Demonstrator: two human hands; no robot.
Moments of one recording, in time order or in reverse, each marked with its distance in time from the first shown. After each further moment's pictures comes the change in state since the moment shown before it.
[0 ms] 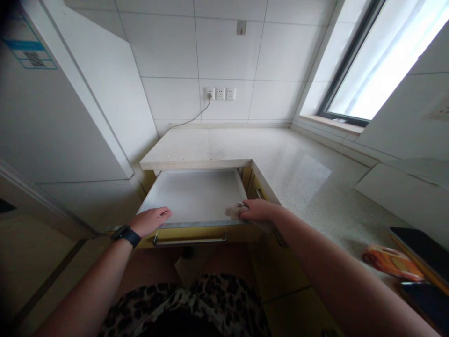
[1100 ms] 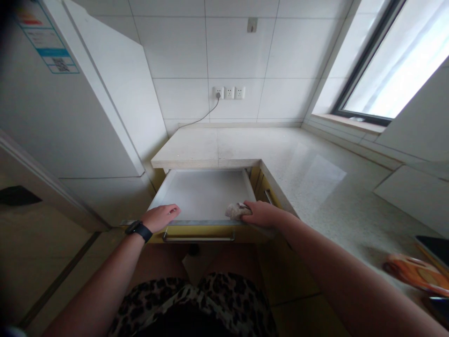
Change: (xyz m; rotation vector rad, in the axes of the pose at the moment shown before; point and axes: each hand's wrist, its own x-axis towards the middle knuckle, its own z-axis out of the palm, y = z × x) left_hand -0.004 0.006 -0.002 0.024 0.041 -0.023; right_hand -0.007 -0.029 0.002 -0.050 0.058 -0.057
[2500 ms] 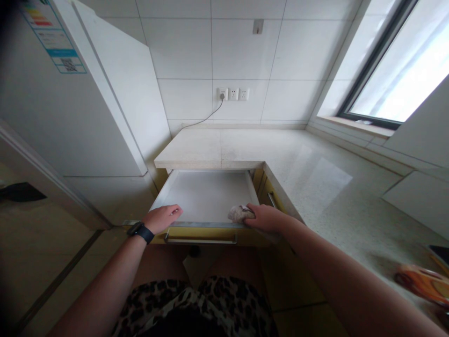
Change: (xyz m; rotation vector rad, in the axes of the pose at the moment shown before) left_hand 0.000 -0.003 0.003 0.032 0.034 0.008; right_hand 0.003 0.006 0.007 -0.005 0.017 0.011
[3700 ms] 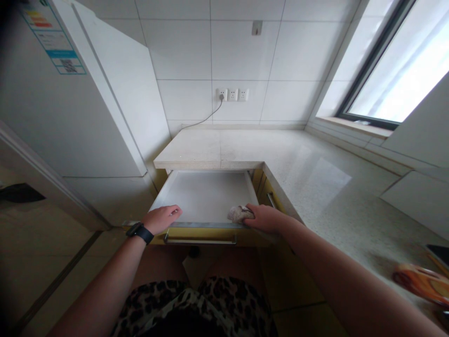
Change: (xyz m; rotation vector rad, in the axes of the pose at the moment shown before) left_hand -0.004 0.007 -0.006 0.006 -0.009 -0.019; right_hand -0.001 -0.003 -0.003 0.007 -0.011 0.003
